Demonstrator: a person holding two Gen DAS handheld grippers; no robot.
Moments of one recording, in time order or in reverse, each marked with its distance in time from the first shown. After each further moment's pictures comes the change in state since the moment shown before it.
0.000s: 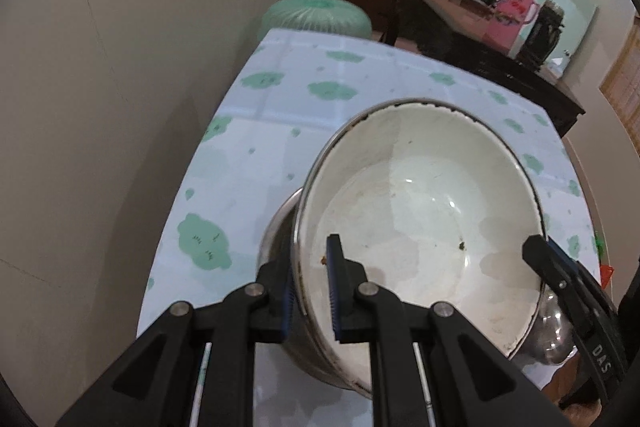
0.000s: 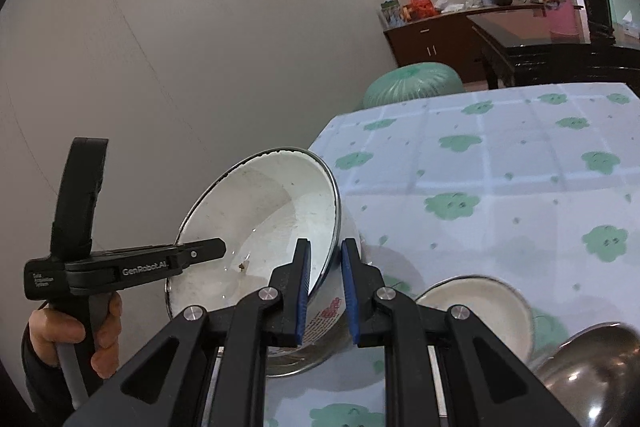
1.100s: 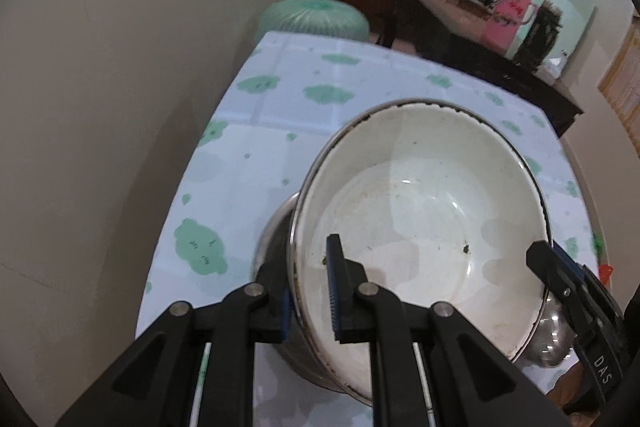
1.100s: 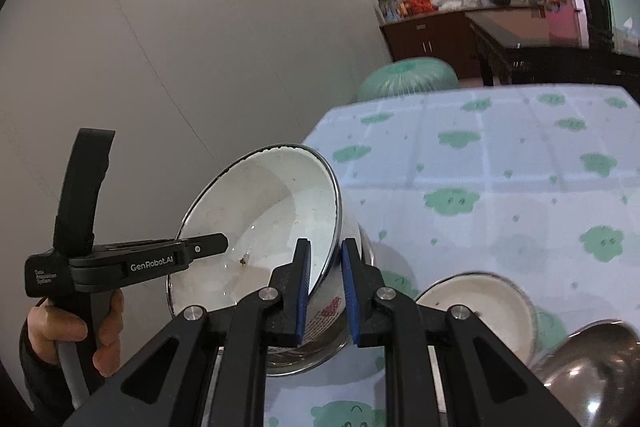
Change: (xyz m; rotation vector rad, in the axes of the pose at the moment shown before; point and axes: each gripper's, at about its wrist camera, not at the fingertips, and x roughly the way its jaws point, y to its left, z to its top) left arm -0.014 -0.013 0.004 0.016 -0.030 -0.021; right arm -0.011 0.007 0.004 -0.024 0.006 -0.040
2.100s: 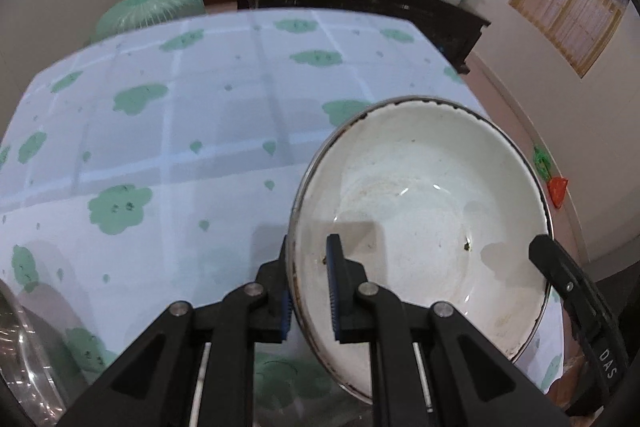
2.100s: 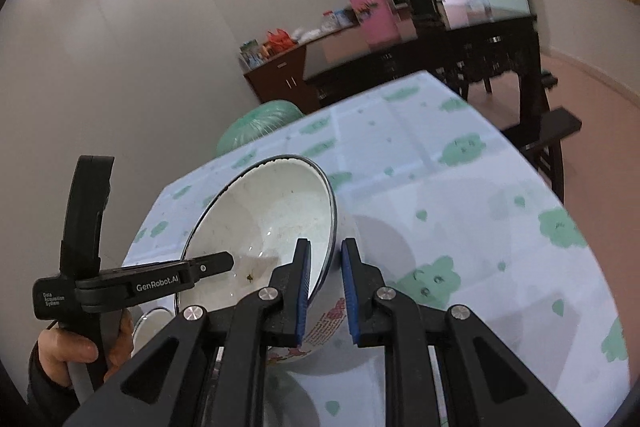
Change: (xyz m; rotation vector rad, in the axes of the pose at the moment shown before) left arm 0.123 -0.297 0.013 0.283 0.151 -0.255; right arm -0.124 -0.249 -0.008 0.288 -0.125 -0.343
